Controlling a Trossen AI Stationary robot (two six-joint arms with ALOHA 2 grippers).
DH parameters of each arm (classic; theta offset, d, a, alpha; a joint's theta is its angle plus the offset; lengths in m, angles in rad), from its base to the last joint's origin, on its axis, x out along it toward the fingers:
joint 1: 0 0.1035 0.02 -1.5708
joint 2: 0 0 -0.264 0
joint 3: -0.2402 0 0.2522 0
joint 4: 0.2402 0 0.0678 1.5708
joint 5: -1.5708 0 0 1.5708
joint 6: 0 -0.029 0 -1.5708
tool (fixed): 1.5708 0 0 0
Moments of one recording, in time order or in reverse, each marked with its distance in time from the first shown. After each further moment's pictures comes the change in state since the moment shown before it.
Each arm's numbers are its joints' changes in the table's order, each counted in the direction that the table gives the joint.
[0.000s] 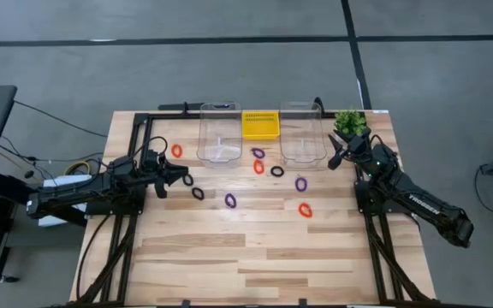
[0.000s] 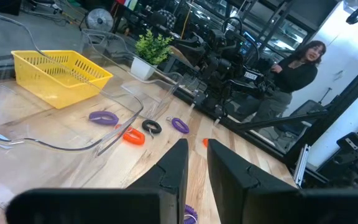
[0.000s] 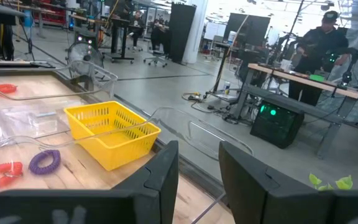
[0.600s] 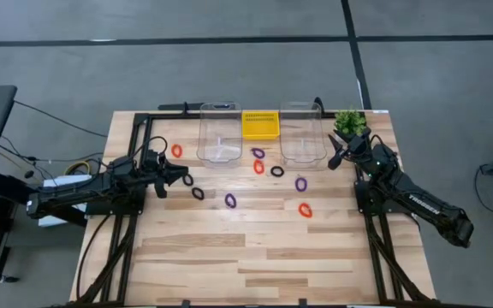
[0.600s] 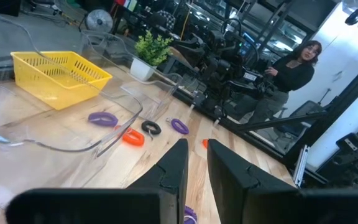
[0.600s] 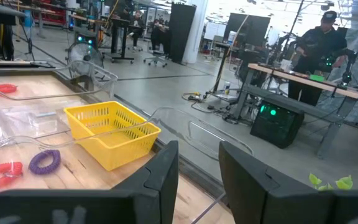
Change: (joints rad) left arm 0.000 0.000 0.000 -0.008 0.000 0.000; right arm 0.000 0.000 0.000 0.000 0.000 0.000
